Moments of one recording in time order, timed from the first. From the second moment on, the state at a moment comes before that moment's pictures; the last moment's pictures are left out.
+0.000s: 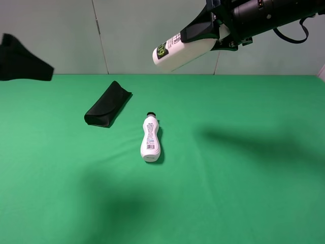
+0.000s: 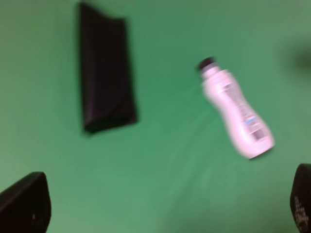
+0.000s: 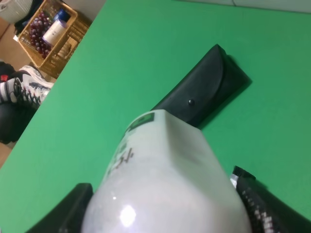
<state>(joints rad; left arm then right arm) -0.05 1.08 -0.85 -0.59 0.71 0.71 0.24 1.58 -1.22 1.10 0.80 -0.82</state>
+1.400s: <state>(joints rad) -0.24 1.44 -1.04 -0.94 0.81 1.82 0.24 1.58 -1.22 1.02 0.85 -0.82</state>
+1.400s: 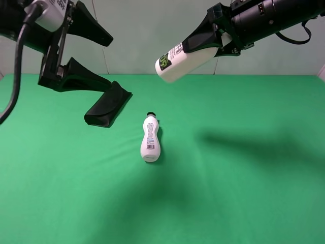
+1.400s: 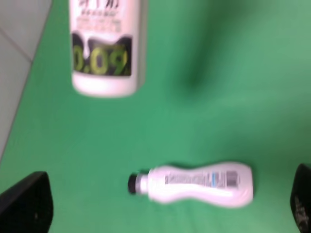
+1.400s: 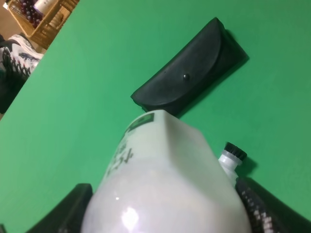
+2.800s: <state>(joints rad) -0.38 1.62 -1.05 -1.45 0.69 2.16 0.24 1.58 -1.22 1.06 0.90 -0.82</state>
